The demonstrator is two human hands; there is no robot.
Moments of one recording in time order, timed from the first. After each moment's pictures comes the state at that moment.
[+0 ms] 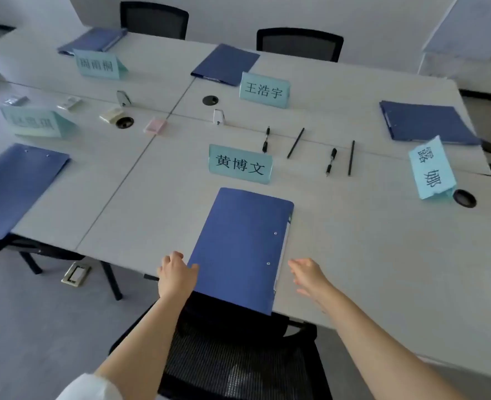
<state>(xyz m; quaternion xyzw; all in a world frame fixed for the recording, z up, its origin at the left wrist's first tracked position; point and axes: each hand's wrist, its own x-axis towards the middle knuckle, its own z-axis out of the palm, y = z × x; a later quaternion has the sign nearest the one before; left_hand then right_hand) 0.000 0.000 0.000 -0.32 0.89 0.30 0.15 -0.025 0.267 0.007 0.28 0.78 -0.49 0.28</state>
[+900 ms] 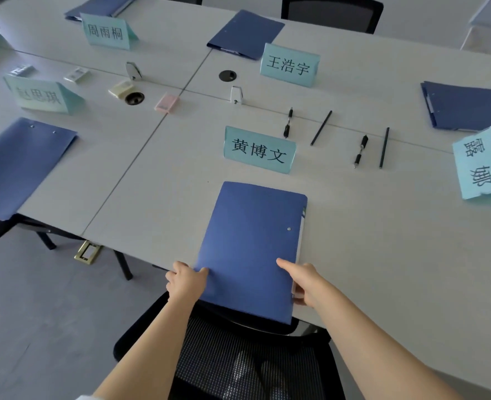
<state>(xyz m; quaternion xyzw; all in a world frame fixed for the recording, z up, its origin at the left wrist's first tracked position) -0.002 -0.007 -0.041 -0.47 0.78 0.34 0.24 -0.044 0.228 -0.036 0.39 0.65 -0.53 0.38</state>
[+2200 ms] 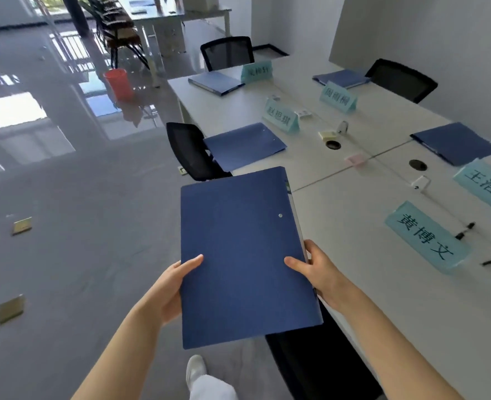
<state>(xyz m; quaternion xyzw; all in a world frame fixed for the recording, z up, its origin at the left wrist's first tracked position) 0.286 -0.145 0.127 -0.43 0.37 0.81 -0.10 0.049 0.017 0.124 -0.21 0.69 -0.51 0.47</state>
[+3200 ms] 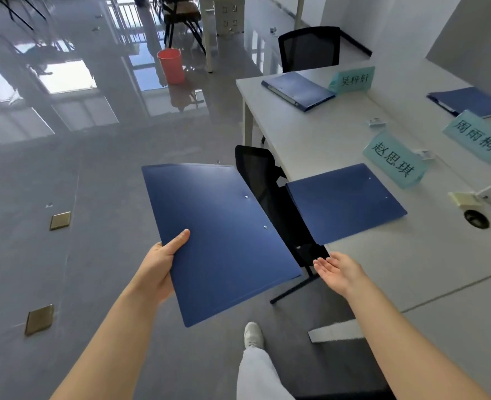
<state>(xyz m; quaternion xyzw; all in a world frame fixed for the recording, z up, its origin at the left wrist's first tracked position) 0.274 -0.564 0.117 -0.51 0.30 0.76 -0.27 -0.044 -0.432 0.010 0.20 0.58 -0.61 0.51</state>
